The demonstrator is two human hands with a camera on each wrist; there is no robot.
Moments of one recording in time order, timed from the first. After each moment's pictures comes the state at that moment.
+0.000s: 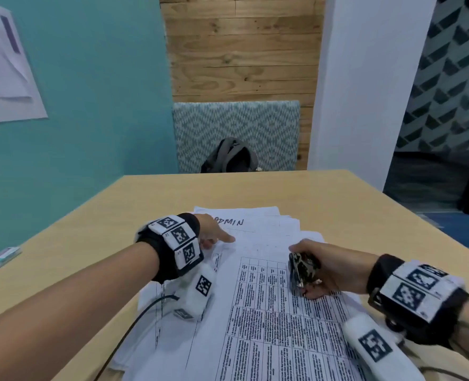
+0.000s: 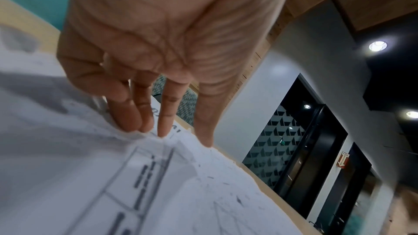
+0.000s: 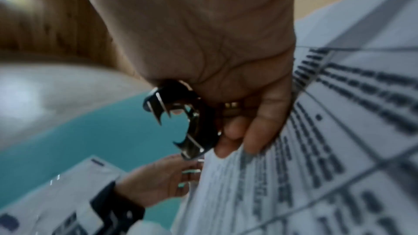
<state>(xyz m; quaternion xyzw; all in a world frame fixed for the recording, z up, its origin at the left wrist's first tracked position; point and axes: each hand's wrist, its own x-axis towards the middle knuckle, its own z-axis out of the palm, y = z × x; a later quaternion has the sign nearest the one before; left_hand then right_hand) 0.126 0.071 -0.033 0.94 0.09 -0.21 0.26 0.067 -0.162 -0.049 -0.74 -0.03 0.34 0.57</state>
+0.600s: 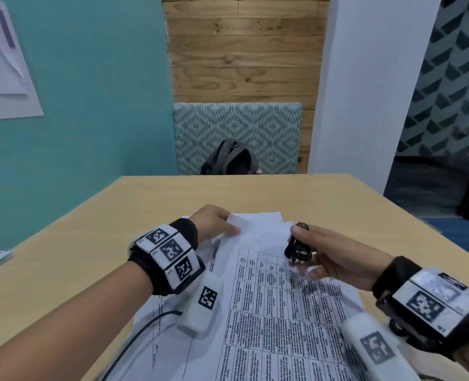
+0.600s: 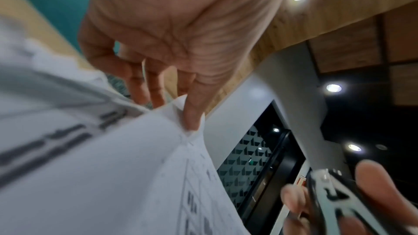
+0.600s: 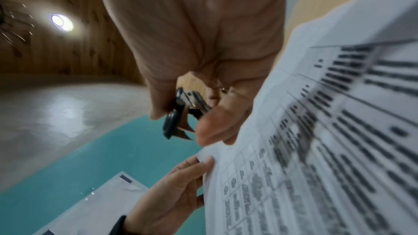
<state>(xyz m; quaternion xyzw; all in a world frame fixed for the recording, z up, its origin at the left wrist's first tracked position) 0.119 0.070 -0.028 0.86 0.00 -0.06 0.50 0.076 -0.160 -0.035 -0.69 -0.14 0.23 0.67</state>
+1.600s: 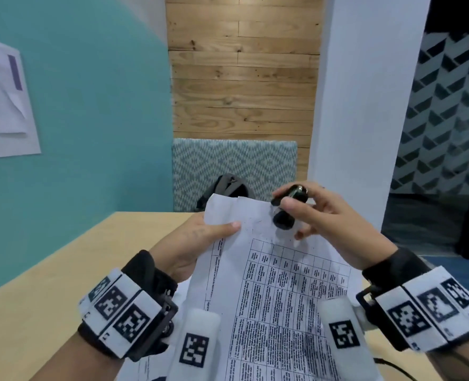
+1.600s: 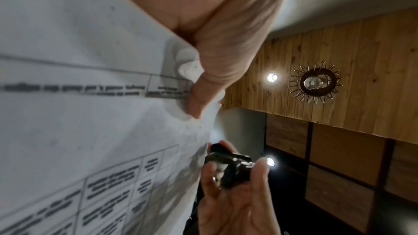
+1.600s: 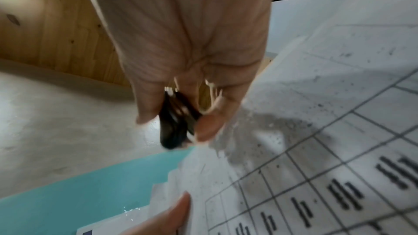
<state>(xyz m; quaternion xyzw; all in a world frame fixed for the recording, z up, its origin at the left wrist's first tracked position) 0.102 0.079 0.027 0.66 -0.14 -0.06 0.73 0.104 -0.131 0.053 -0.74 -0.32 -0.08 0.59</state>
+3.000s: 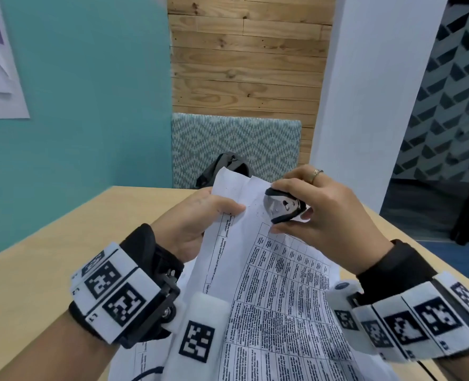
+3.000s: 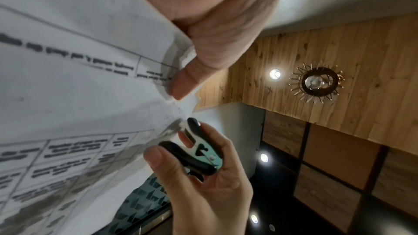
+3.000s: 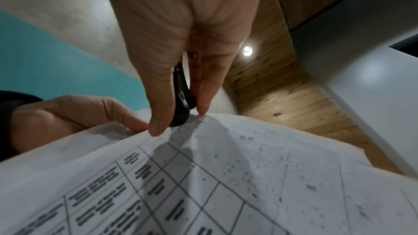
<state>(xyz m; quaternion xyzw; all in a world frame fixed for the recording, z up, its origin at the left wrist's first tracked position) 0.090 0.067 0.033 0.67 -0.07 -0.06 0.73 0.107 -0.122 0.027 -0.82 -0.40 -0.37 0.18</state>
